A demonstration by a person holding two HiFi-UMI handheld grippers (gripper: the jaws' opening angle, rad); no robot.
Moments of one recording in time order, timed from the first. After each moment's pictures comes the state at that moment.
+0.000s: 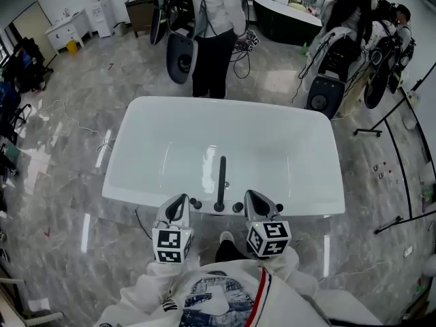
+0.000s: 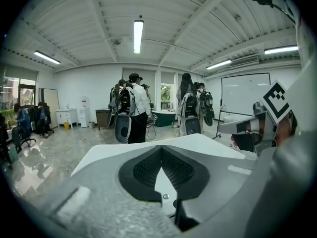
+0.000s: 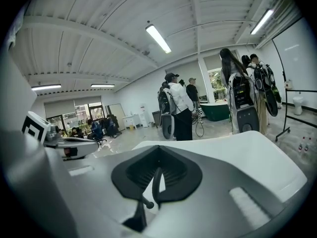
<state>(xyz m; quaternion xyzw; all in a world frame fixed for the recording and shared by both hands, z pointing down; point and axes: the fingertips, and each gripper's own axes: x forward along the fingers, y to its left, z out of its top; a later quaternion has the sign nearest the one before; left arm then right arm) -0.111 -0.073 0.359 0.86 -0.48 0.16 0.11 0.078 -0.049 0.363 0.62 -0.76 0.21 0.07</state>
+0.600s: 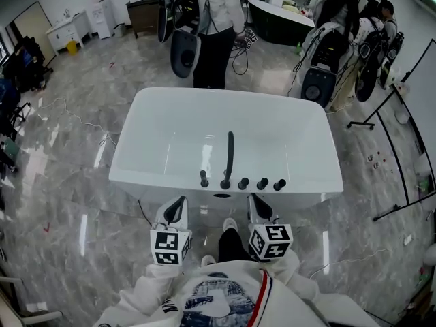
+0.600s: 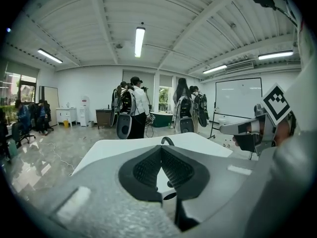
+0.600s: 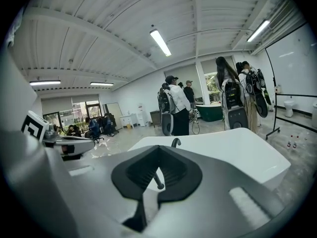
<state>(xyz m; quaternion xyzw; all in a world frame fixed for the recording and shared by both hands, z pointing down) -0.178 0.053 0.355 0.87 -0.47 0.14 0.11 0.024 0.087 0.357 0.64 -0.74 0.20 0.08</state>
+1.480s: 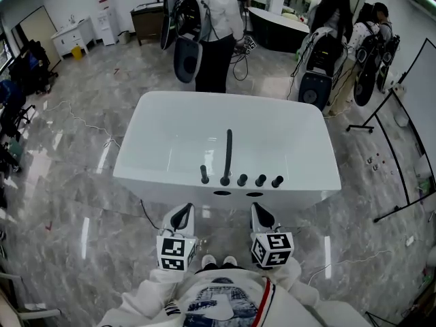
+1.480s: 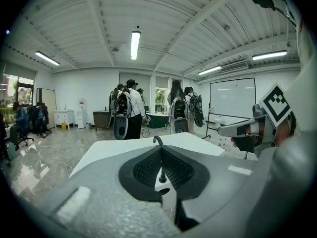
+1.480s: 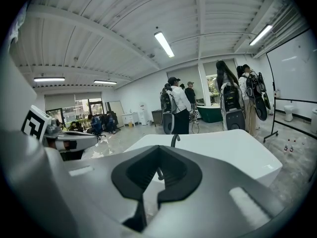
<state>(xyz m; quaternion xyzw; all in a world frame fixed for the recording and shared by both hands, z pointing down) -0.164 0.123 0.336 0.87 -0.45 0.14 0.10 0.025 0.161 0.341 0.64 -0.74 0.19 0.09</state>
